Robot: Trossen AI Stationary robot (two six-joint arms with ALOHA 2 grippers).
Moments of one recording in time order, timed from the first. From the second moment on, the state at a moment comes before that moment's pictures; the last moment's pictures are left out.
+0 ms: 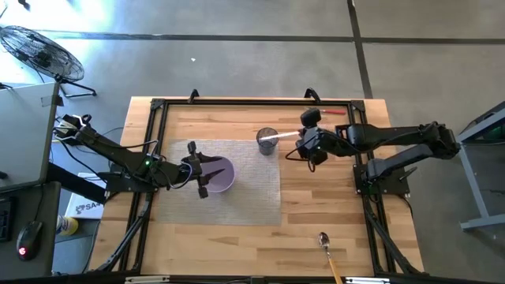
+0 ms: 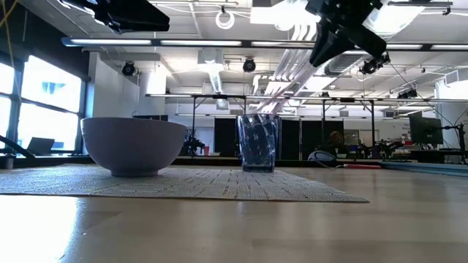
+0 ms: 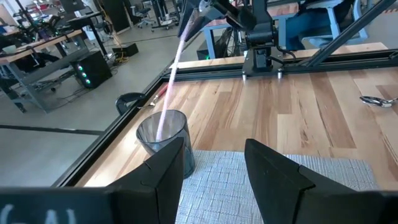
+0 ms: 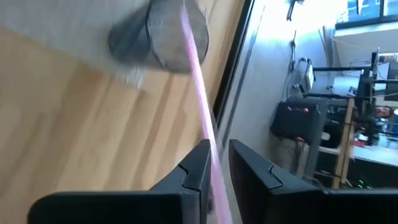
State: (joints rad) left arm -0.42 0.97 0.58 0.15 -0.75 0.02; right arm -0.01 1.23 1.10 -0.77 0.60 -0.72
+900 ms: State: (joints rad) left arm -0.42 0.97 0.58 0.15 -0.75 0.02; right arm 0.08 1.17 1.10 -0.42 0.74 -0.24
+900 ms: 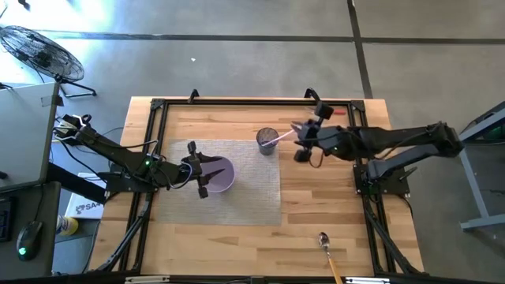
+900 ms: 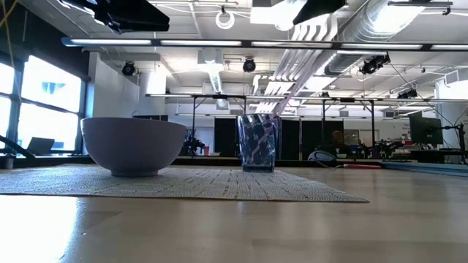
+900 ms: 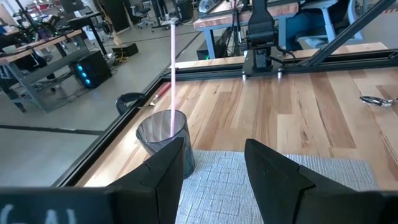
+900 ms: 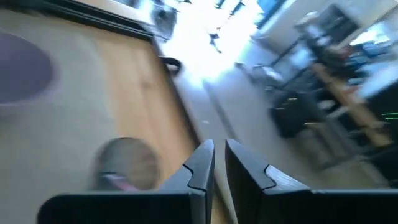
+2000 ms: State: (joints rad) left arm -0.42 0.97 0.58 0.15 -0.75 0.02; right arm 0.85 1.65 1.10 -0.59 -0.01 1.64
